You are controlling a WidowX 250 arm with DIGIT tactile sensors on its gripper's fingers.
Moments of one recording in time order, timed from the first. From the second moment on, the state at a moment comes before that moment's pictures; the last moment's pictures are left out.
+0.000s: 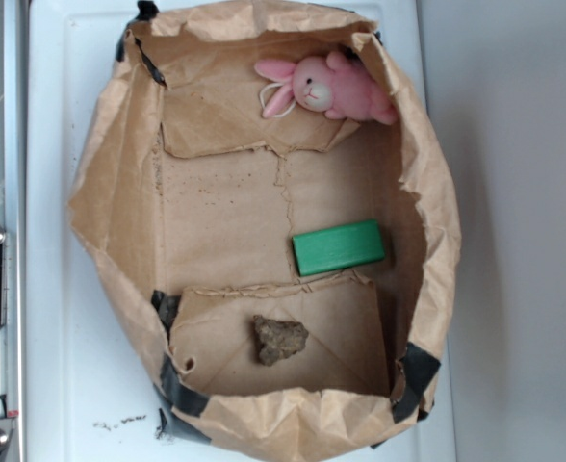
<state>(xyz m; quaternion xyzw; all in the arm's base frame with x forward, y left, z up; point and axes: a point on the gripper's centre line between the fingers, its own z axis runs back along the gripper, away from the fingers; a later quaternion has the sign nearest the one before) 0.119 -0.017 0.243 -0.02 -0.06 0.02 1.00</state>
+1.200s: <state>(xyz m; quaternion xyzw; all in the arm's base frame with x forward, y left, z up) 0.216 0.002 0.219 -0.04 -0.13 0.05 0.99</state>
